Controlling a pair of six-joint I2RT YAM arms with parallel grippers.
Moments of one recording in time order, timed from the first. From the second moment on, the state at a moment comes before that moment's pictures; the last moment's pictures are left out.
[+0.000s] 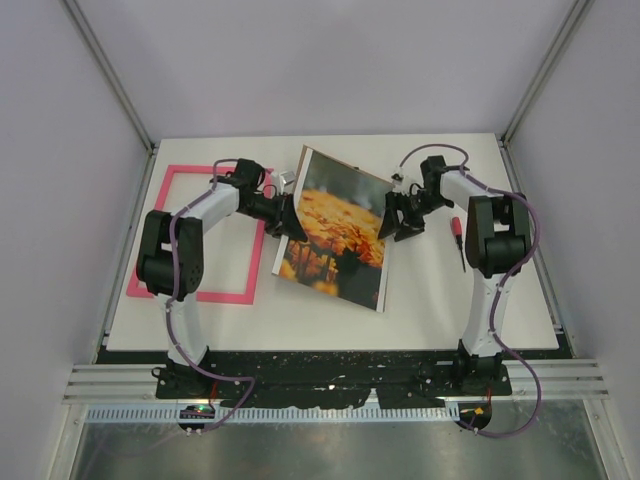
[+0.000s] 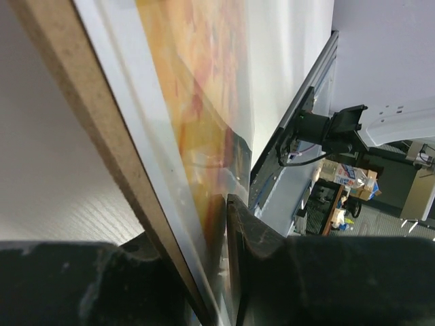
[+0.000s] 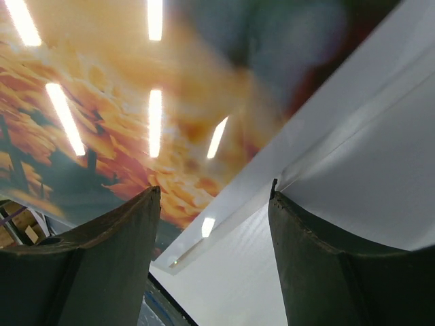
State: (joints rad) left arm -0.26 1.96 1.41 -0.66 1.00 -0.19; right arm 0.08 2.12 1.52 -0.82 -0.69 -0.11
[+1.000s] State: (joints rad) left arm -0.24 1.94 1.41 -0.69 1.07 -0.15; right arm 0.03 2.12 1.54 -0.87 -0.77 -0.20
